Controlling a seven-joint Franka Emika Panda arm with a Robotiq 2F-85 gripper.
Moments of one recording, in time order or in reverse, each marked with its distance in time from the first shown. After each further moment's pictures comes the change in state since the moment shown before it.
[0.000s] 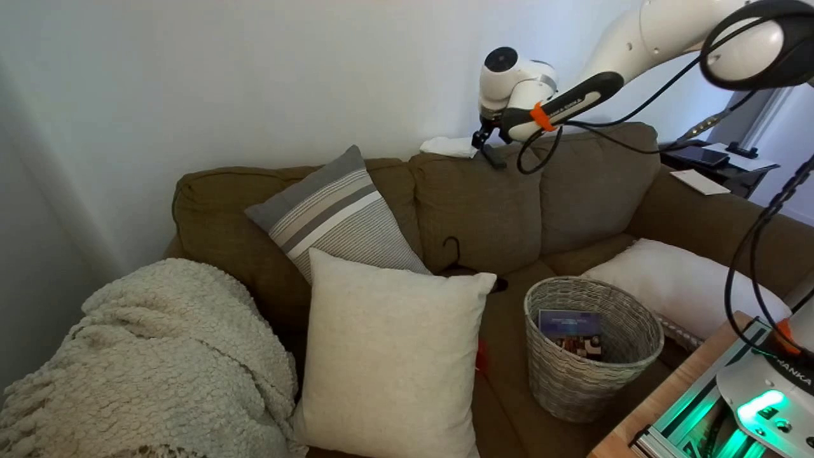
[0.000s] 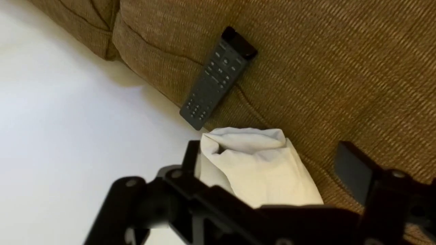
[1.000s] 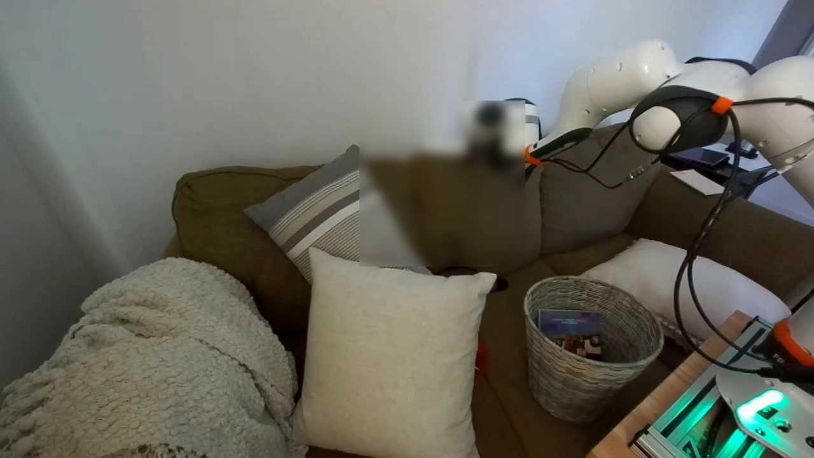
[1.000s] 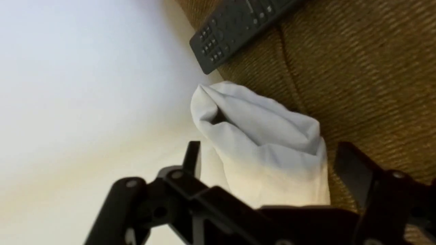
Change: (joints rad) arm 0.025 0.333 -0.169 0.308 -0.303 0.251 0.022
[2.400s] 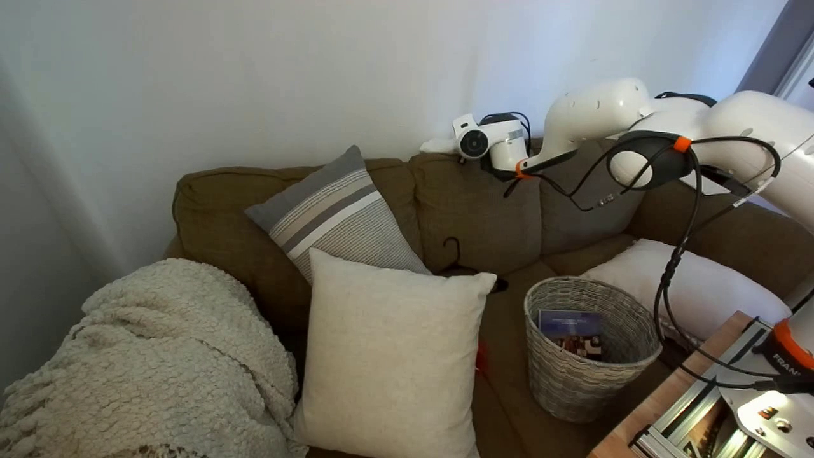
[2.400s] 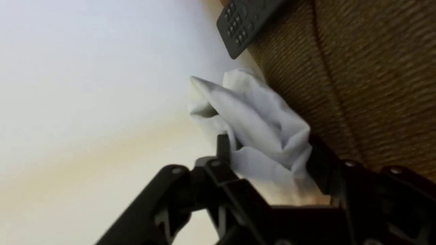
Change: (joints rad) arm 0.024 0.198 -0.053 0.256 -0.180 -0.123 0.247
